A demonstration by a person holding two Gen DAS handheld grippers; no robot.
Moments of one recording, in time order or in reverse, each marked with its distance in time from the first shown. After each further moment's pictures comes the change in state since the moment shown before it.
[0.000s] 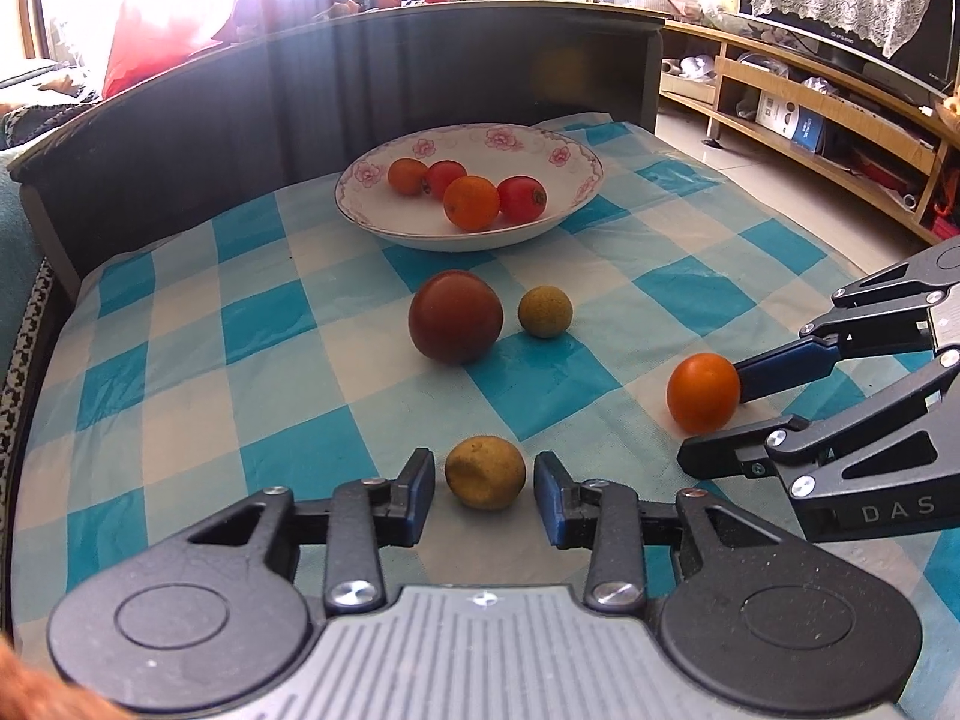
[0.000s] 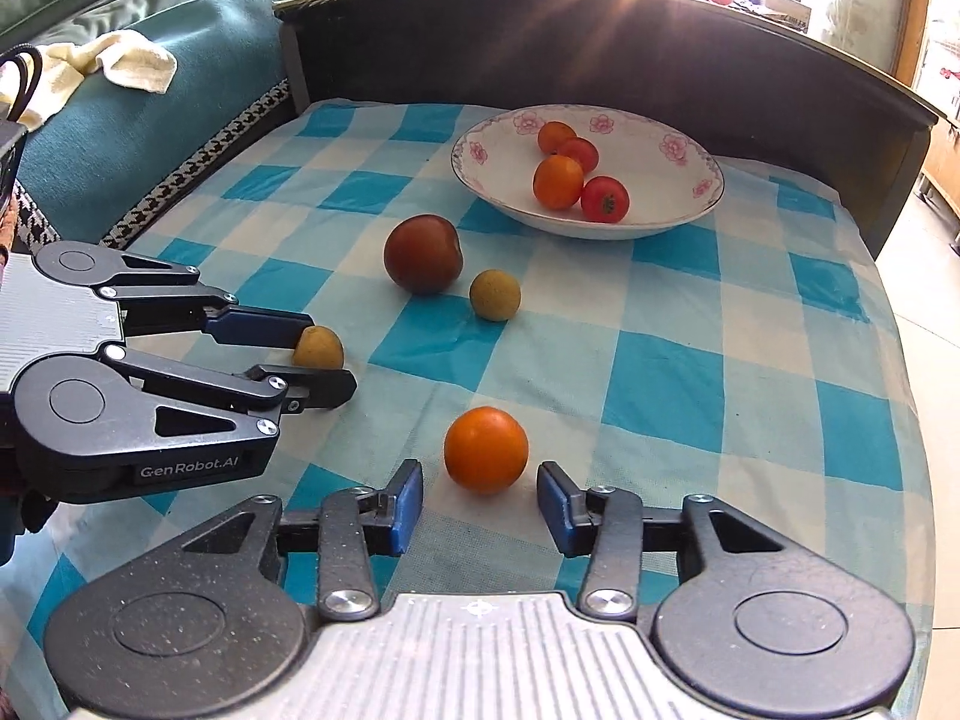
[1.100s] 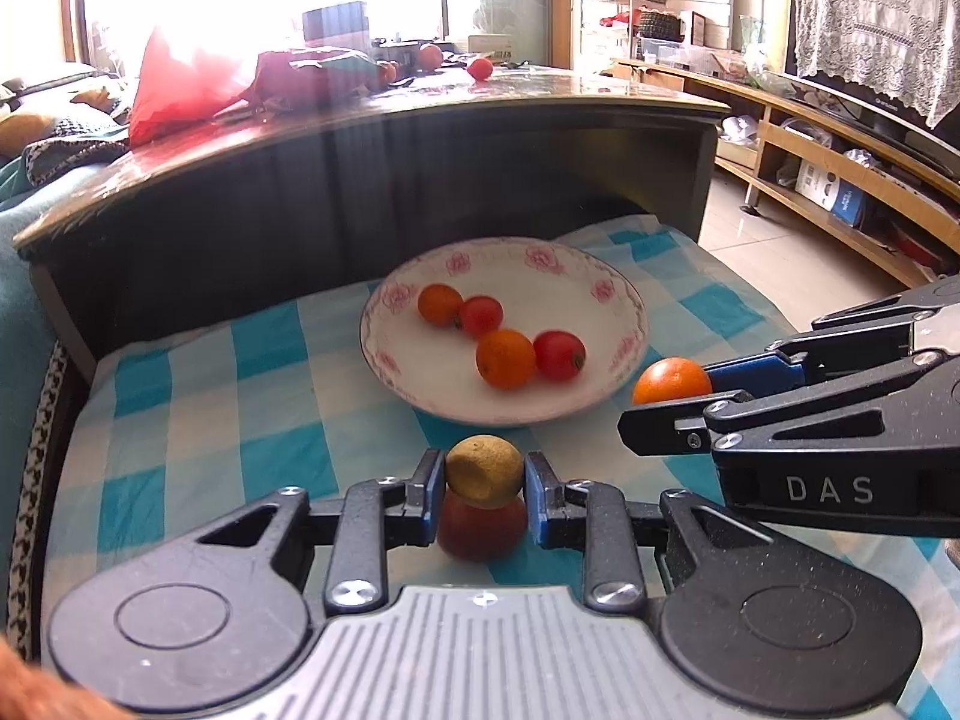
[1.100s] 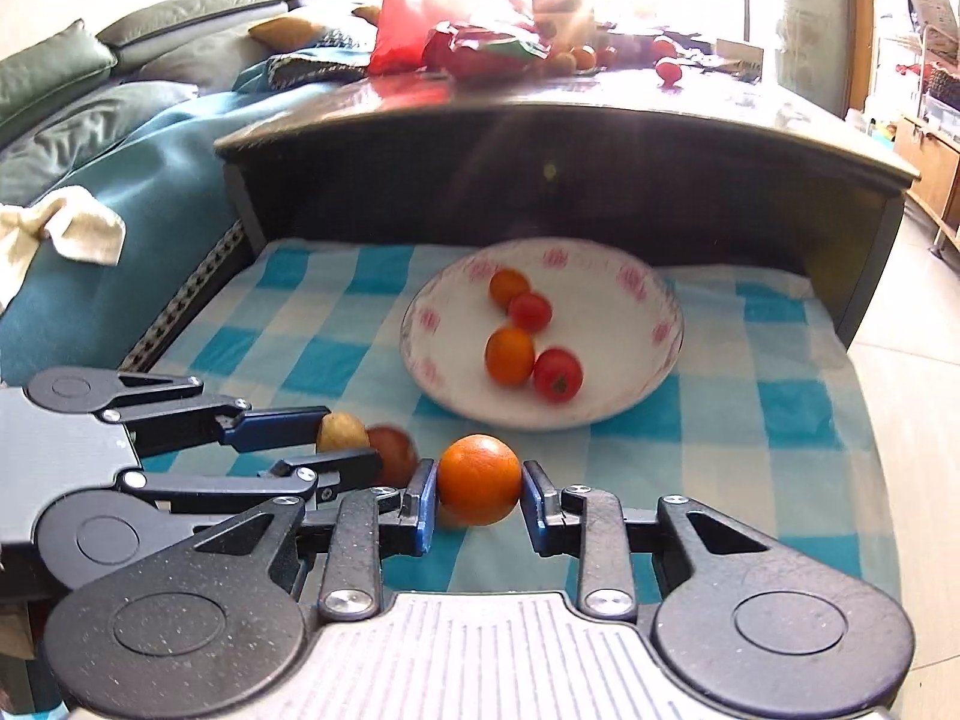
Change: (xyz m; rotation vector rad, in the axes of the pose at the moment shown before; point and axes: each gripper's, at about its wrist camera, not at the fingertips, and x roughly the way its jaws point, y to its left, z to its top) left arm 0.010 0.009 0.080 -0.072 -0.080 0.053; right arm -0.005 -0.028 0.075 0.119 -0.140 -0.015
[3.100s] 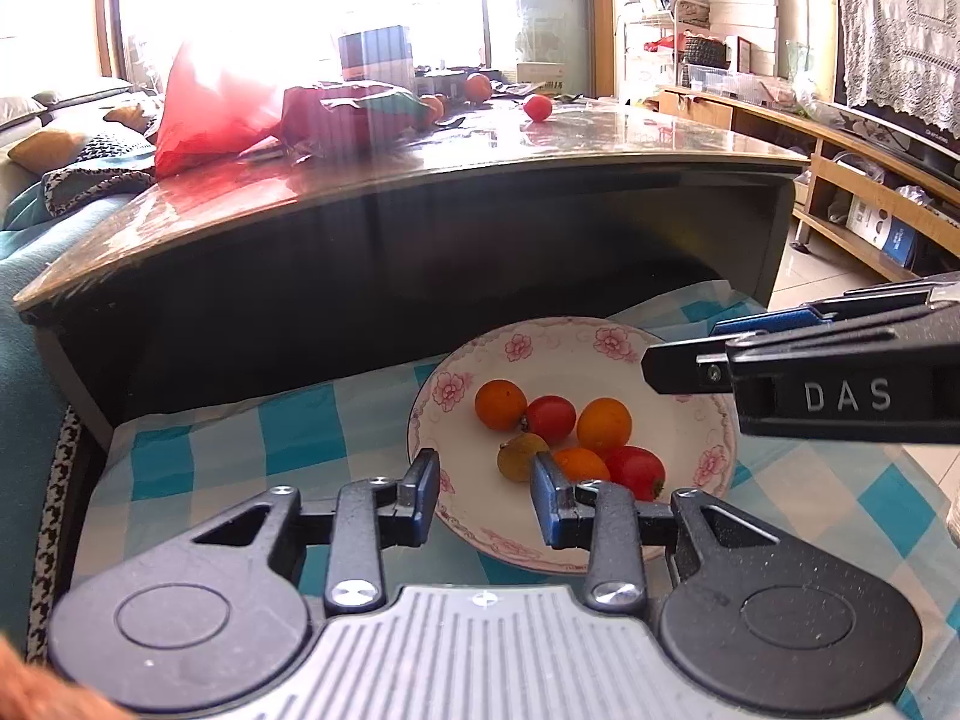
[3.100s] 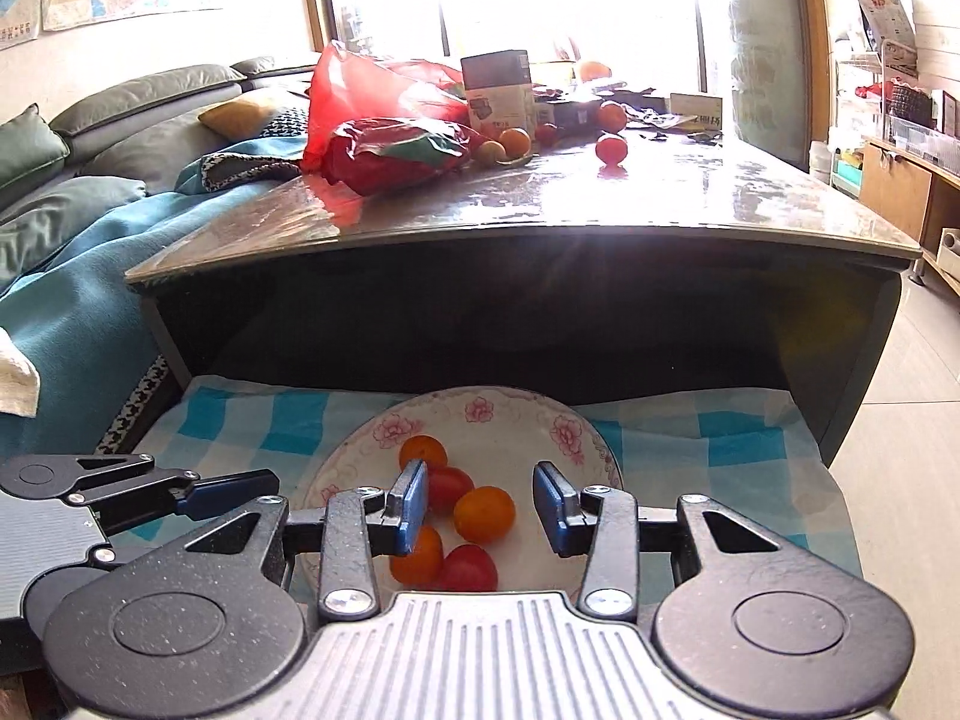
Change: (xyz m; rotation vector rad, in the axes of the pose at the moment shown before) left arm 0.030 0.017 0.044 -0.030 -0.047 0.074; right arm 0.028 -0.040 0.057 0.048 -0.137 -0.012
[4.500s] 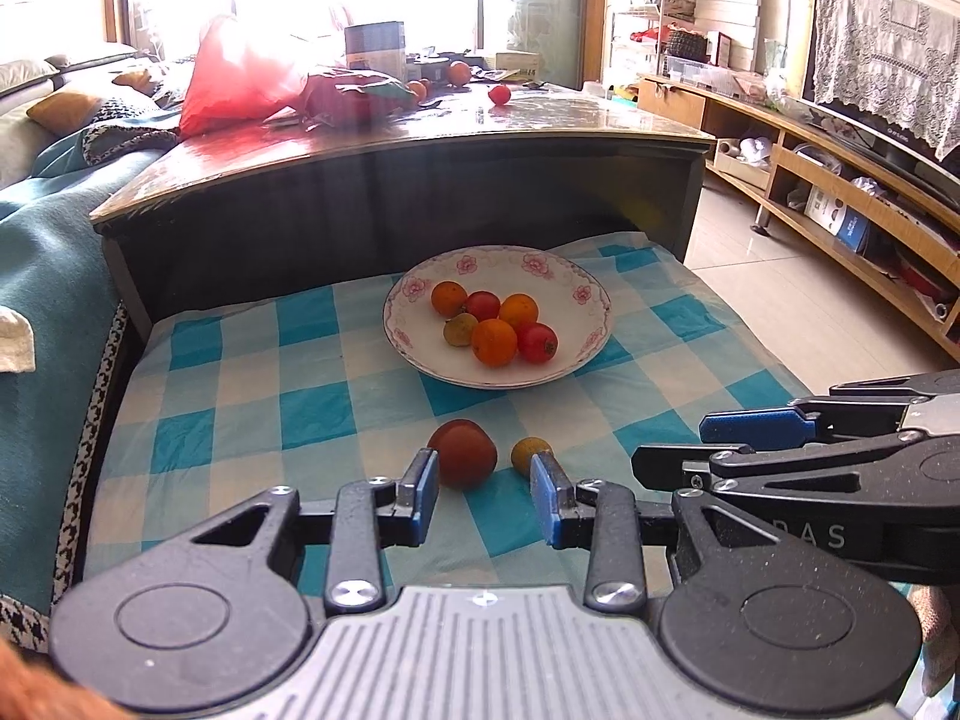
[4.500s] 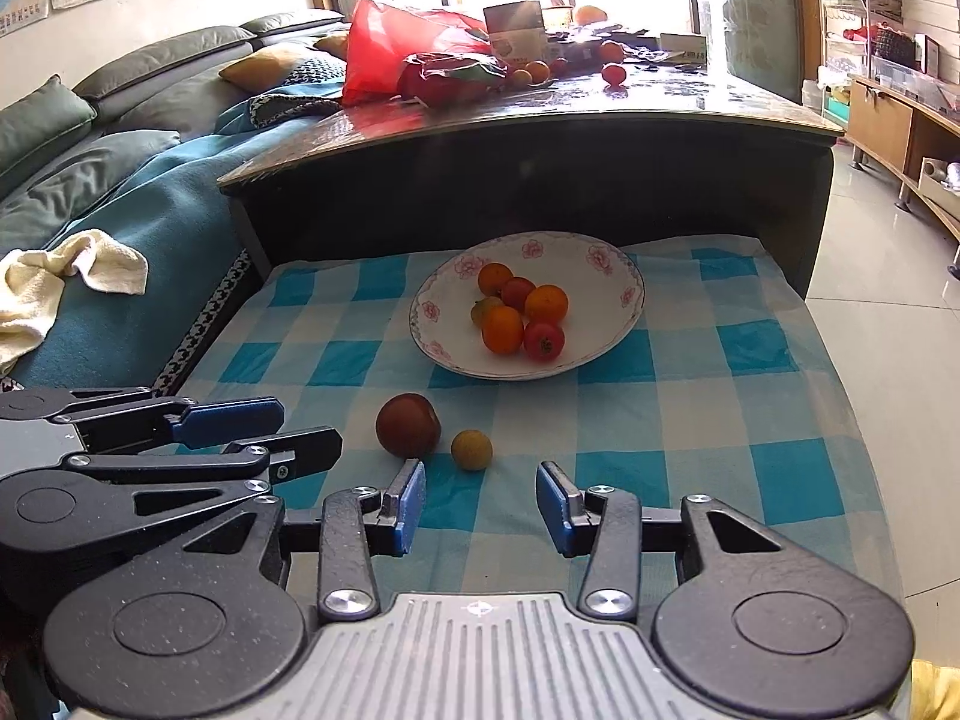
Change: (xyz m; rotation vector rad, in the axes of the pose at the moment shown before) left arm -0.108 -0.023 -0.054 -0.043 0.052 -0.040; right arm -0.093 0.042 -0.078 0.062 0.113 0.000
